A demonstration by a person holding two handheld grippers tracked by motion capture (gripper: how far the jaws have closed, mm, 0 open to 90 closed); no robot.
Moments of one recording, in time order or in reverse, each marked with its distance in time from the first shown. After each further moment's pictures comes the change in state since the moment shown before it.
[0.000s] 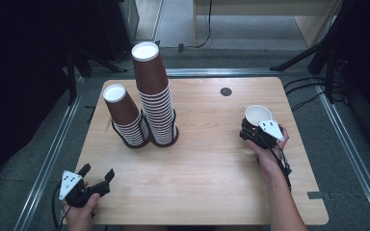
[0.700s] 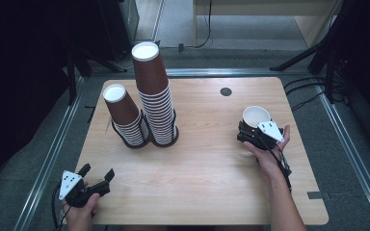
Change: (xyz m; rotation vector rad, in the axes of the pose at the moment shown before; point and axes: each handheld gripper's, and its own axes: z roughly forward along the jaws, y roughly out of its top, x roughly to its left) left arm 0.000 0.000 0.000 -0.001 0.000 0.002; right arm 0.001 -0.002 -0.003 -0.016 0.046 -0.006
